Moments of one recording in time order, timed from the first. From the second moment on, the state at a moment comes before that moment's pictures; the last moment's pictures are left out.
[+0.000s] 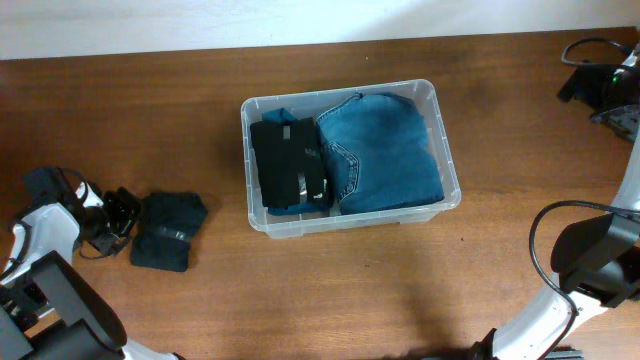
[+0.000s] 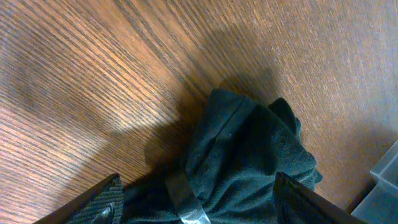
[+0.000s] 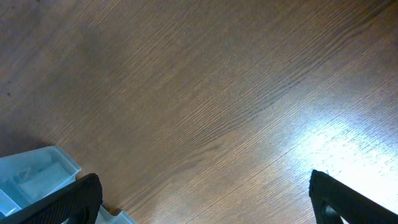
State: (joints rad) left arm 0.55 1.79 1.09 -0.68 0.36 -0.34; right arm -0.46 2.02 2.23 -1.44 0.00 0.26
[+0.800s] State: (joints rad) left arm 0.44 1.79 1.08 -0.65 0.33 0.08; right arm -0.46 2.02 2.23 -1.44 0.00 0.26
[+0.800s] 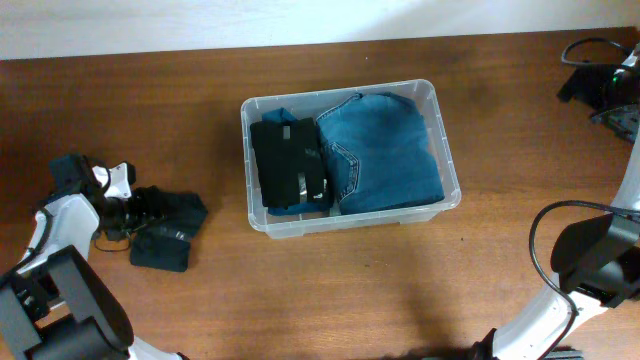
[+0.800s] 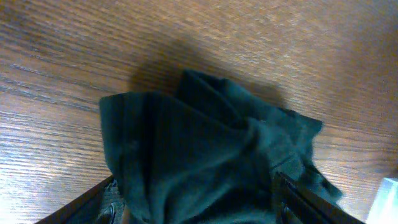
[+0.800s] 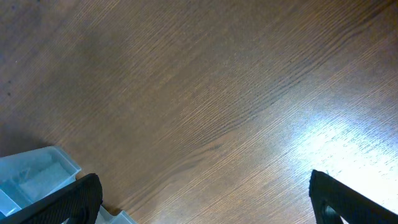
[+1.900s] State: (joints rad) left arm 0.43 1.90 1.42 -0.61 1.08 -0.33; right arm -0.46 2.02 2.23 -1.44 0.00 0.26
